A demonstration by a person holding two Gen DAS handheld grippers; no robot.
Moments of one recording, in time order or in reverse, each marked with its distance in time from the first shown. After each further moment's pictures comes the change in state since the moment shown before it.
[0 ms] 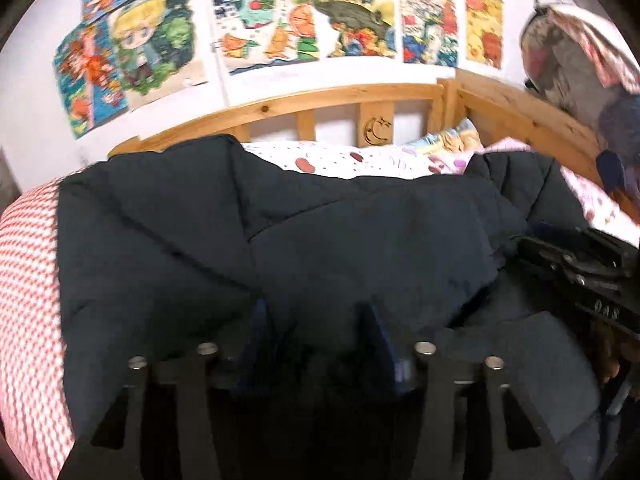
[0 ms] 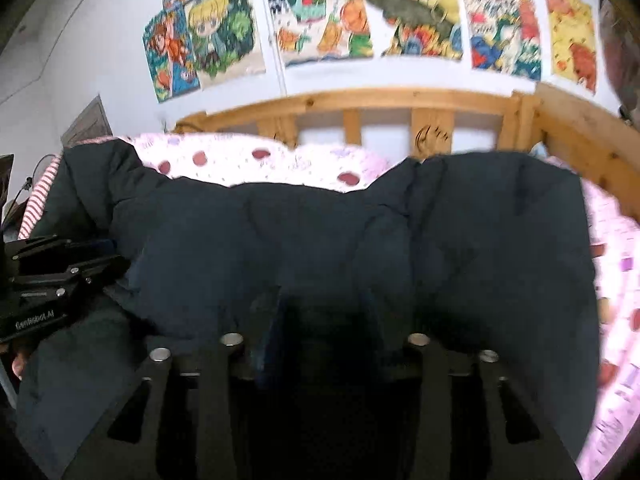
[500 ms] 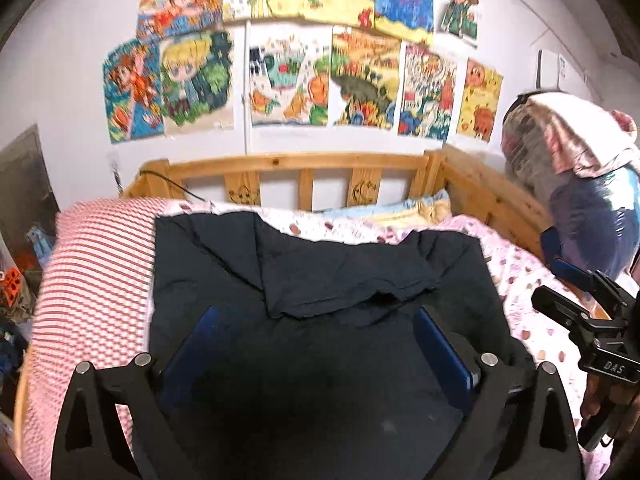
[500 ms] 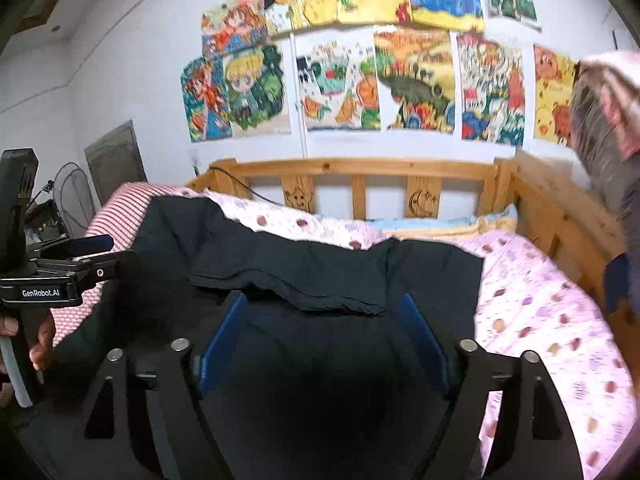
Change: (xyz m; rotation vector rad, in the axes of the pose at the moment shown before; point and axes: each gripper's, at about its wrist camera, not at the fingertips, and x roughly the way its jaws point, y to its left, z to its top) left arm -0.157 -0.007 0.000 -0.126 -0.159 -0.035; right arm -0.174 0.008 0.021 -0.072 -0.143 0.005
